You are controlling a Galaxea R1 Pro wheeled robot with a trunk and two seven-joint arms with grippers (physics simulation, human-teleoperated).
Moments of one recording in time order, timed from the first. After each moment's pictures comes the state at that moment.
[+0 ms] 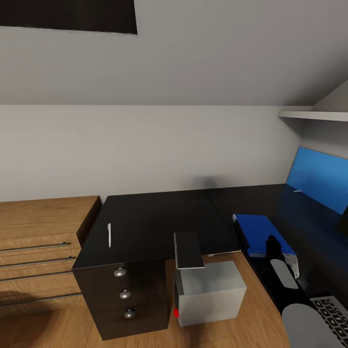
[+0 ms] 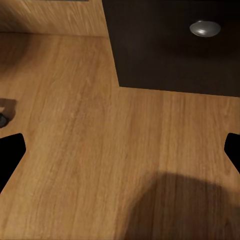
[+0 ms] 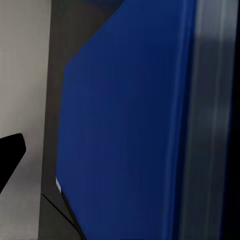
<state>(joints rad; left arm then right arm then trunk) 0.11 -0.04 0.10 -0.71 0.05 -0.25 0.21 -0.63 -0.06 -0.39 -0.72 -1.18 -0.20 -0.17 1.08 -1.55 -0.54</state>
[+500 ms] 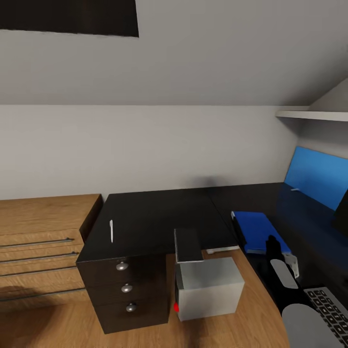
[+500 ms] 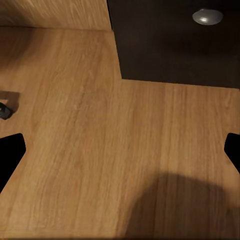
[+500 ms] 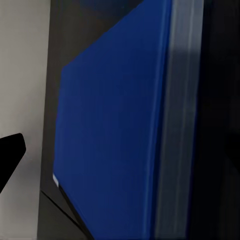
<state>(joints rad) 0.11 -0.04 0.10 -0.71 0.05 -0.25 0.21 -0.63 -0.06 -0.38 -0.72 -1.18 -0.20 -0.17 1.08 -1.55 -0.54</state>
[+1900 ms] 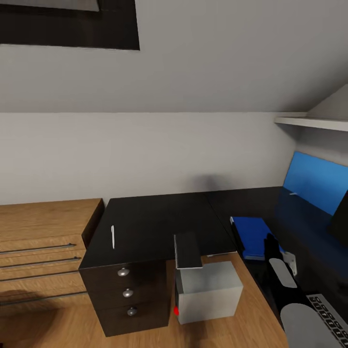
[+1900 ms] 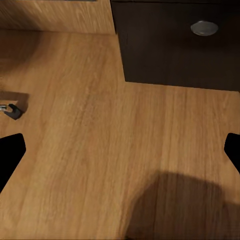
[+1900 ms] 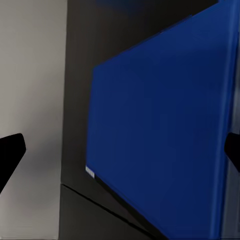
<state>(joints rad) 0.11 -0.04 0.10 -0.70 0.05 -0.25 0.22 -0.63 -0.05 -0.38 -0.74 -1.19 -0.19 -0.15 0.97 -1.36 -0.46</state>
